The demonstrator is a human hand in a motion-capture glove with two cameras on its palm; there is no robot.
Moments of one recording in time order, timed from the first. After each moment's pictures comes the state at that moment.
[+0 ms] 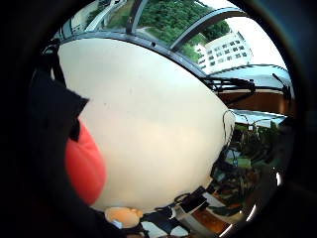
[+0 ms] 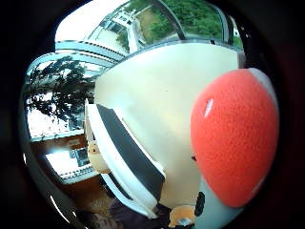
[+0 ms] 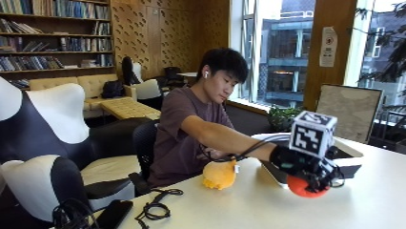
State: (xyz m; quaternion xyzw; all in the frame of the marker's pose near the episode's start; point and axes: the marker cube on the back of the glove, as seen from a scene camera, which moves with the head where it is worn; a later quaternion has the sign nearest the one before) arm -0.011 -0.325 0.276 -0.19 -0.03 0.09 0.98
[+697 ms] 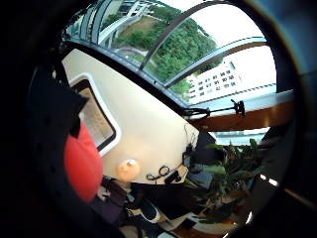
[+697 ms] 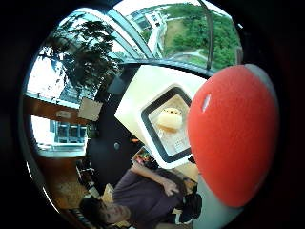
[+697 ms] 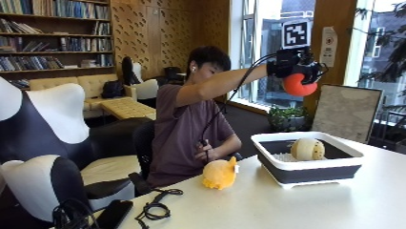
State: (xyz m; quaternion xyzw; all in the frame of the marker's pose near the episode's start) arm -0.216 -0.304 -0.012 -0.09 0.05 -0.06 0.99
